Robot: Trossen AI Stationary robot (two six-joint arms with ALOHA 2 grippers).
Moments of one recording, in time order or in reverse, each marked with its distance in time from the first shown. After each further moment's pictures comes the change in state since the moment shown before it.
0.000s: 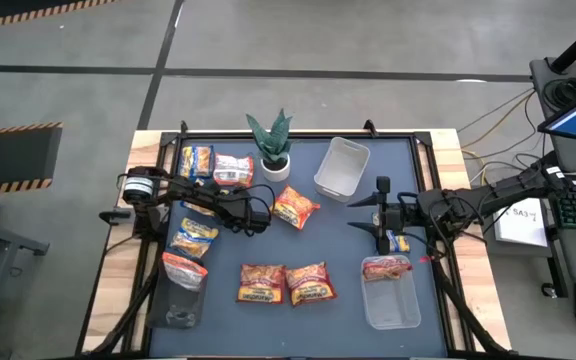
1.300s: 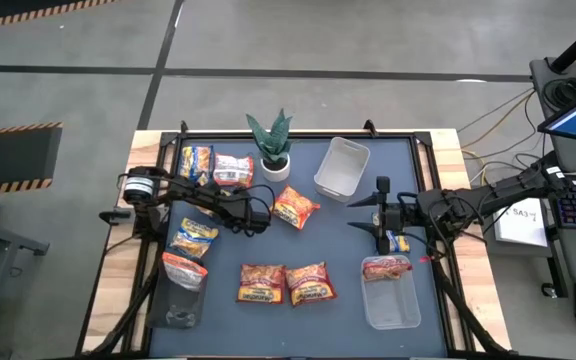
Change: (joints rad) left arm -0.001 -0.001 0.002 -0.007 -0.002 0.000; right arm 0.000 0.000 0.000 -0.005 0.001 -0.002
